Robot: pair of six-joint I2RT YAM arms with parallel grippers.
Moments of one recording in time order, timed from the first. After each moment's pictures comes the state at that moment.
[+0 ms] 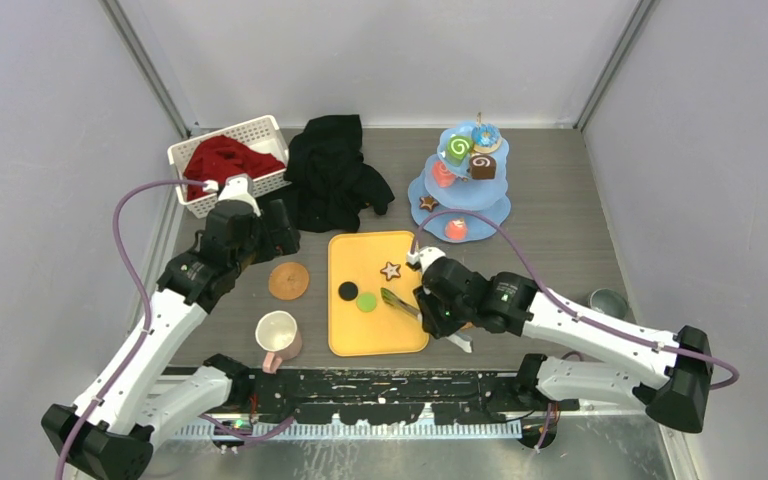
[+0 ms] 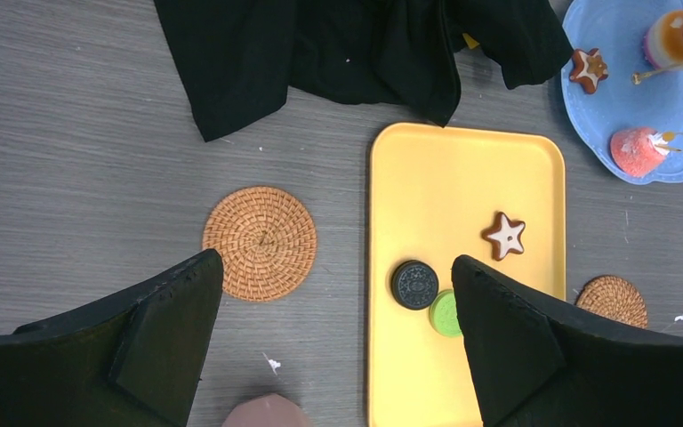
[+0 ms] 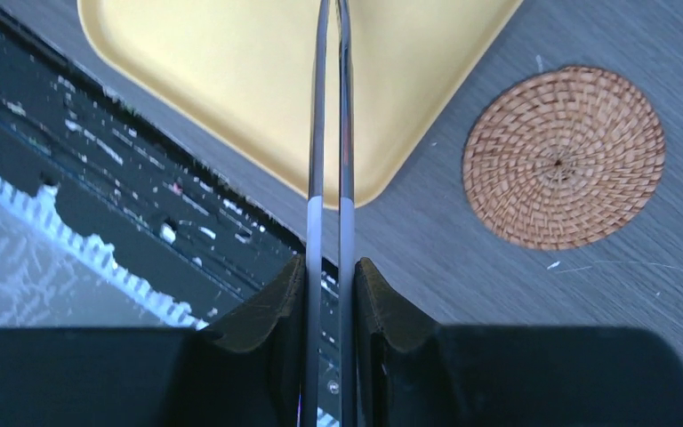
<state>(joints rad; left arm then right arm) -0.41 0.90 0.93 -0.64 -0.22 -0.51 1.02 1.02 0.84 -0.79 0.07 0.44</state>
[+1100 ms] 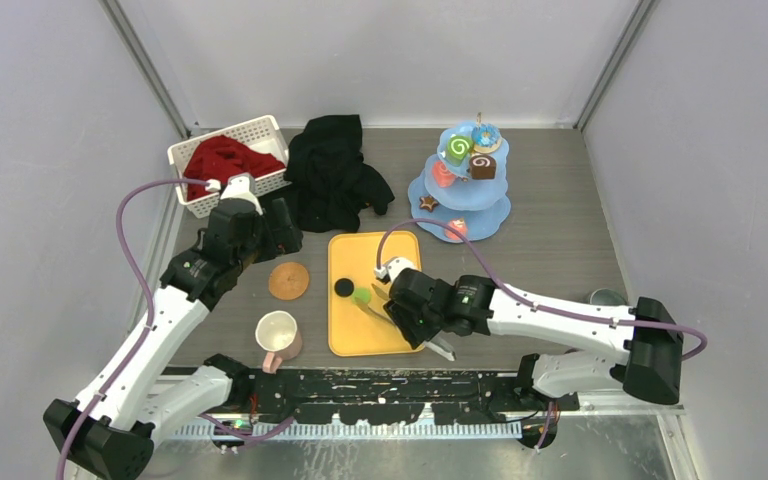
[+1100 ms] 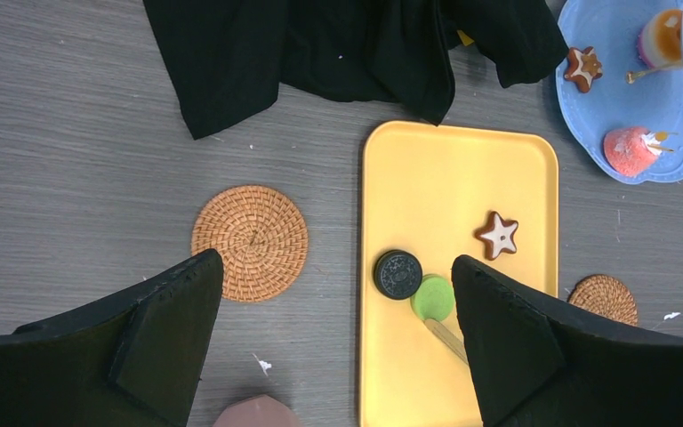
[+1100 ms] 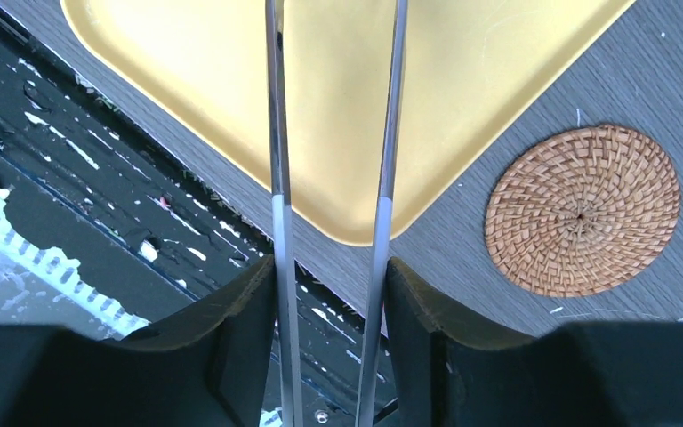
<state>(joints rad) -0.41 0.92 0.94 -0.63 -0.21 -0.52 1.16 1.22 0.90 -0.75 0.15 0.40</state>
